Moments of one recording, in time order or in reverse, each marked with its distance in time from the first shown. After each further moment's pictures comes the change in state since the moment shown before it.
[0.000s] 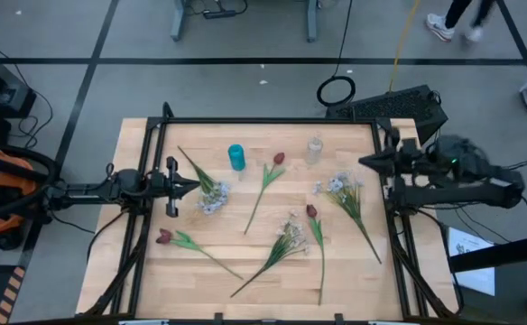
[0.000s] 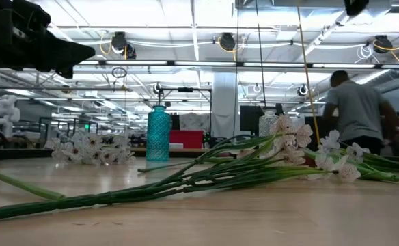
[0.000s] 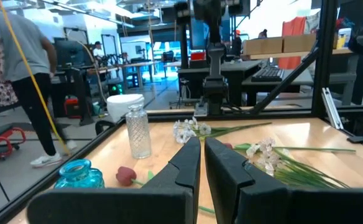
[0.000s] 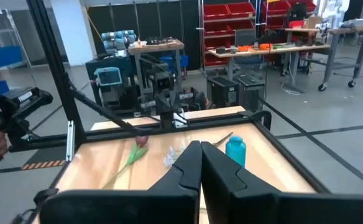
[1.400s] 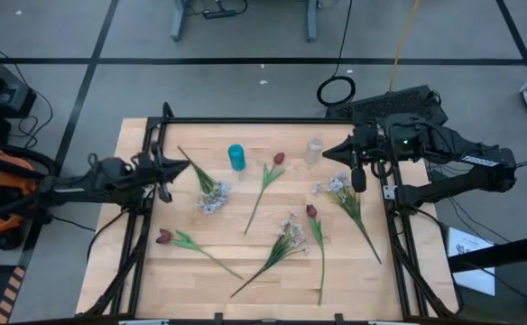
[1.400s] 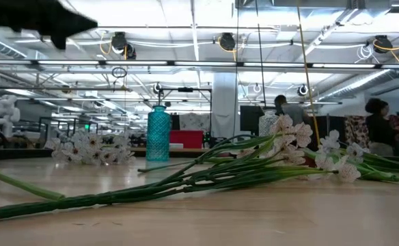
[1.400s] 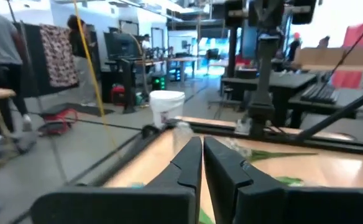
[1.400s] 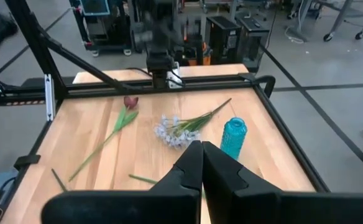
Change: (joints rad) left arm 0.000 0.188 0.367 -0.190 -0.222 -0.046; right arm 0.000 0.535 0.418 -0.181 0.004 -0.080
